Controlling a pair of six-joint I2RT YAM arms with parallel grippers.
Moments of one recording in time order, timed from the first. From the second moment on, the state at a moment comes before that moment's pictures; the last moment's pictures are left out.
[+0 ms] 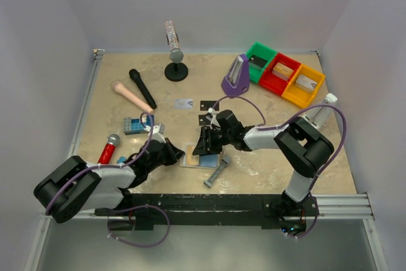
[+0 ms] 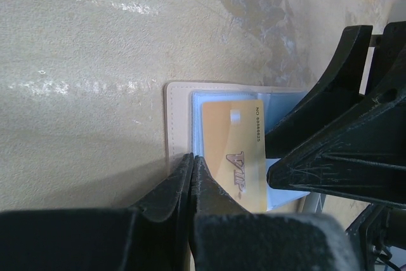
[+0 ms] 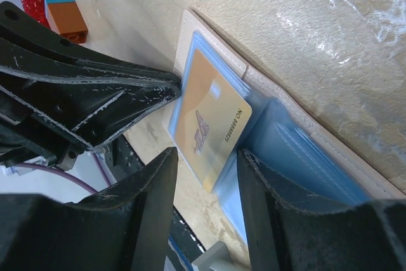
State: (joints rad) left arm -0.69 1.24 0.12 0.60 -0.04 -0.89; right arm 0.75 1.76 0.77 0.21 -0.52 0.80
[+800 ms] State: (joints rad) left arm -0.69 1.20 0.07 0.62 -0.09 -0.94; right arm 0.75 1.76 0.69 0.43 -0.57 0.94
